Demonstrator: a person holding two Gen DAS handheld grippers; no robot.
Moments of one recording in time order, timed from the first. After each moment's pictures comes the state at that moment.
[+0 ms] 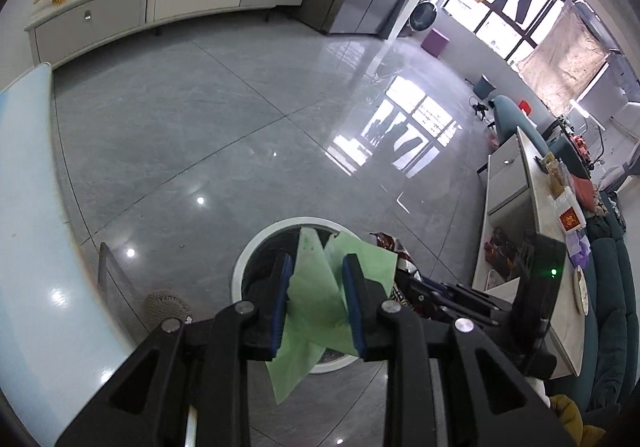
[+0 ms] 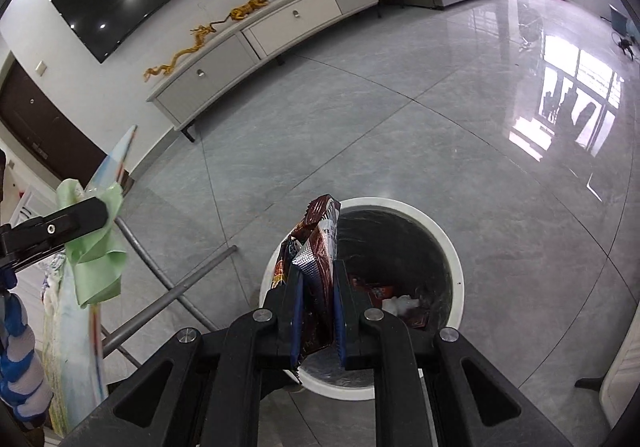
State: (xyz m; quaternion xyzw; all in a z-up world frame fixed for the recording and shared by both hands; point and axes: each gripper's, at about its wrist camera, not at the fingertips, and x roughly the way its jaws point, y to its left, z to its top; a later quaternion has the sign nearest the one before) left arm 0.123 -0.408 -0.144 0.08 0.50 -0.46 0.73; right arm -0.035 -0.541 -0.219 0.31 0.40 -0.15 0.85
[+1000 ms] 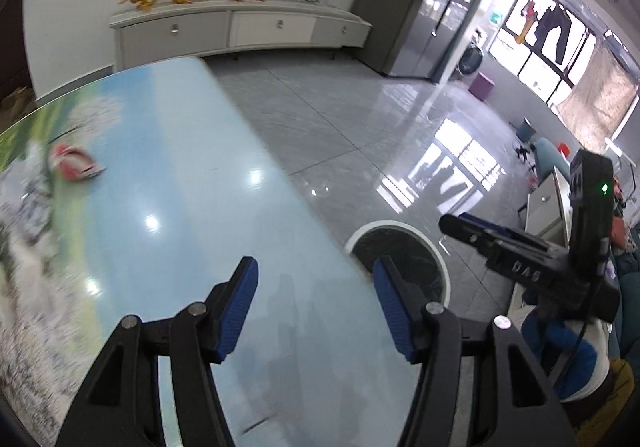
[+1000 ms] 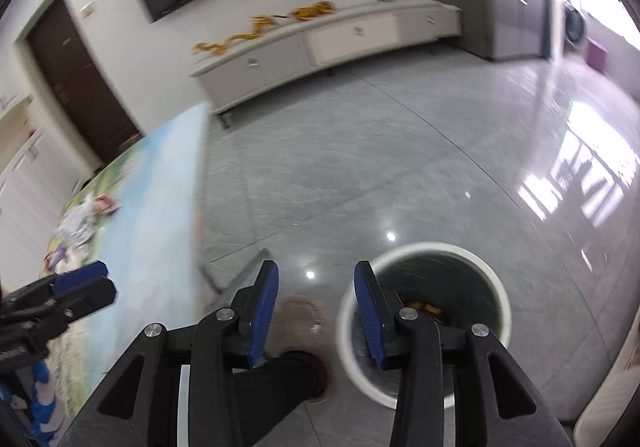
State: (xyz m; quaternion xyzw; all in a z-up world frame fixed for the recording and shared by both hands) left arm 0.134 -0.208 -0.118 0.03 0.44 -0.37 0.81; right arm 0.031 -0.424 -0.137 0.19 0.40 -0.10 0.89
